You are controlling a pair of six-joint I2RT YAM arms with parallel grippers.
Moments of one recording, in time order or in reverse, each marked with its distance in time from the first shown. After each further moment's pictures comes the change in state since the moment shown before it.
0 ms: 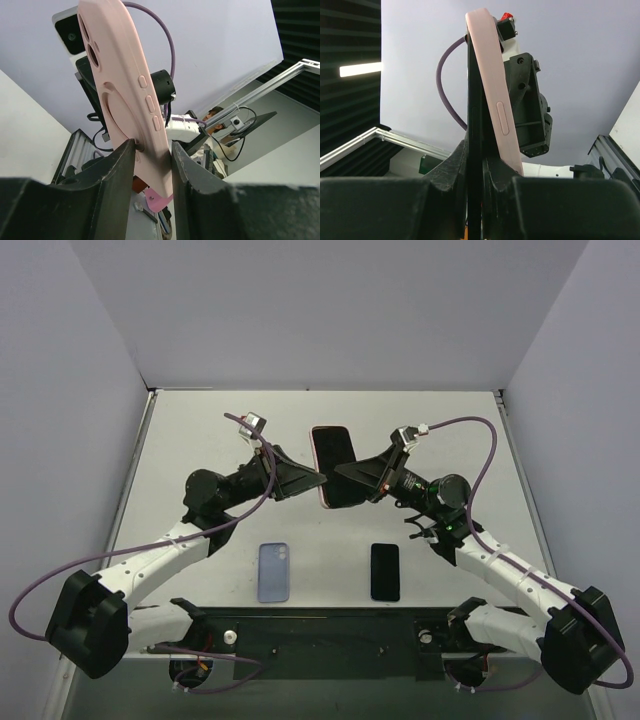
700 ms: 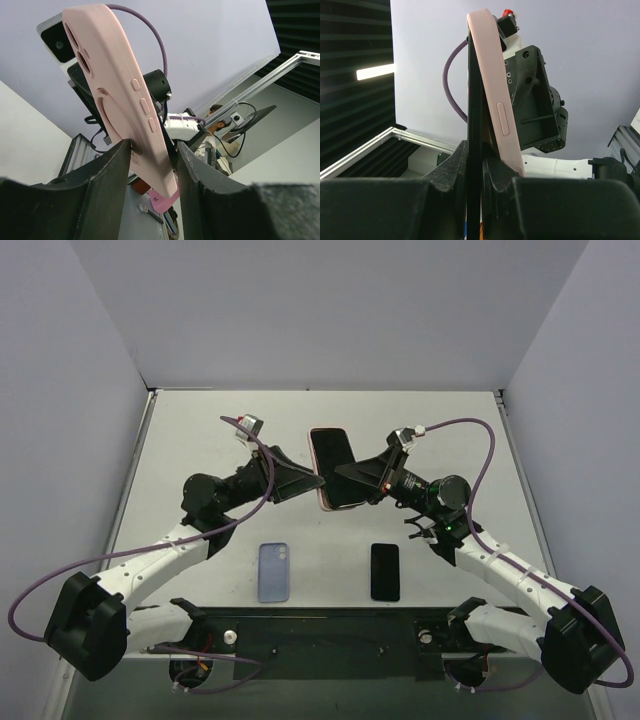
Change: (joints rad) left arm -0.002 -0.012 -0.015 0.039 -0.005 0.019; right arm -0.001 0.003 -0.001 0.029 -0.016 0.097
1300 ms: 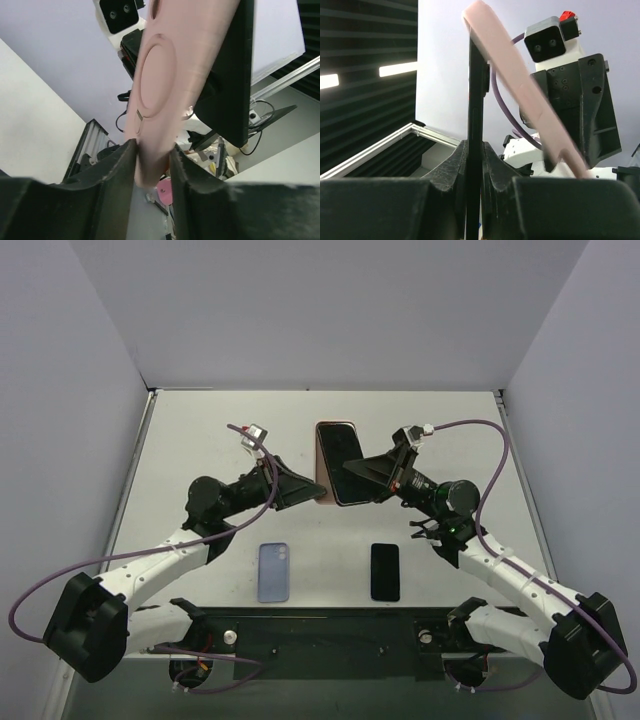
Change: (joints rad) left arm 0.000 -0.011 -0.070 -0.031 0.009 0.042; right arm 0.000 -0.032 -0.004 0.067 0.020 0.068
